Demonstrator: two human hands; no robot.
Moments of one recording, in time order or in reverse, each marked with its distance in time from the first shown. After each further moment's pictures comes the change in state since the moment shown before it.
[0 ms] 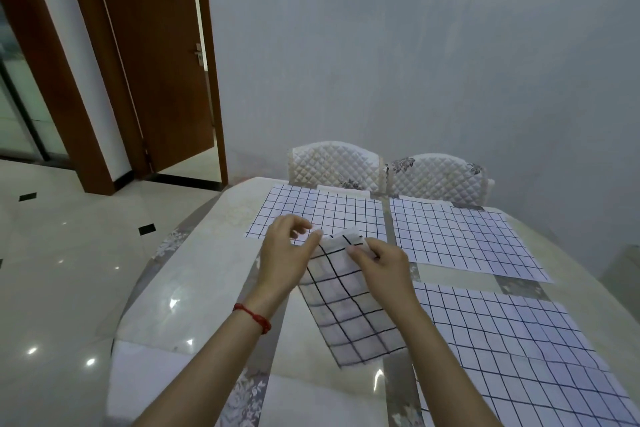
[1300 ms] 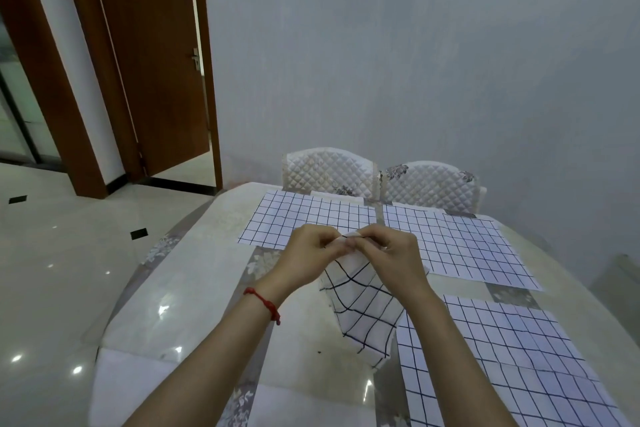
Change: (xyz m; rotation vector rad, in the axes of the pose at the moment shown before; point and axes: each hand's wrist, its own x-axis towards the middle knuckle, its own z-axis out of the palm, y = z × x) left_hand 0.012 0.026 0.024 0.070 -0.442 0.121; right_hand 0.021 -0.011 -0.034 -0.046 -0.035 -0.297
